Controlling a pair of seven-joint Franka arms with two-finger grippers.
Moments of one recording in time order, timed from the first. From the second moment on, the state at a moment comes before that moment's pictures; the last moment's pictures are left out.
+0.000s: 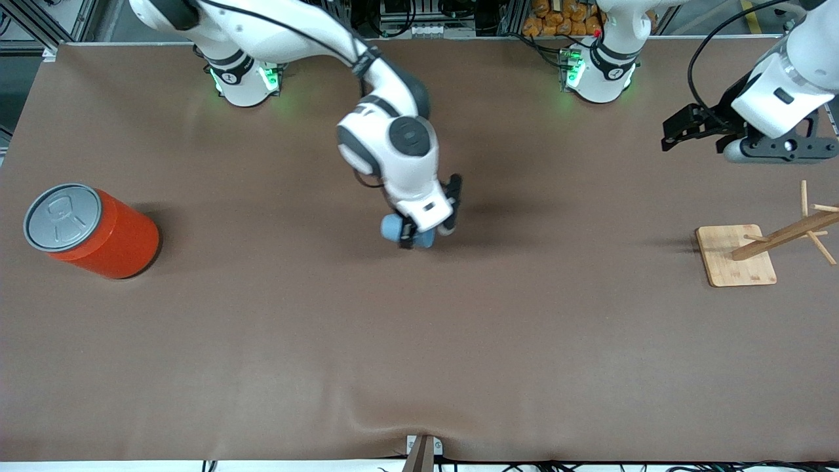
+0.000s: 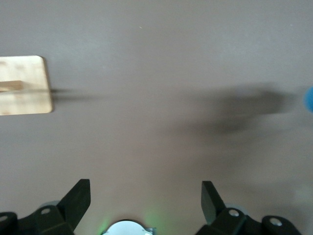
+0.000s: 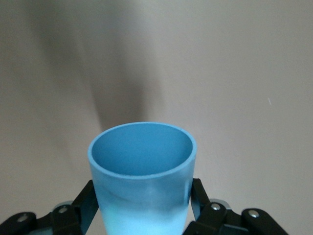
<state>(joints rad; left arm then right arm) 0.16 -0.11 -0.28 -1.75 -0.14 1.55 -0.10 0.70 0.70 0.19 -1.38 -0.25 2.08 -0.50</state>
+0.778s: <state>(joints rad) 0.16 0.09 -0.28 -1.79 -0.38 1.64 -0.10 0.90 0.88 0.12 -1.29 -0.36 2.16 -0.33</state>
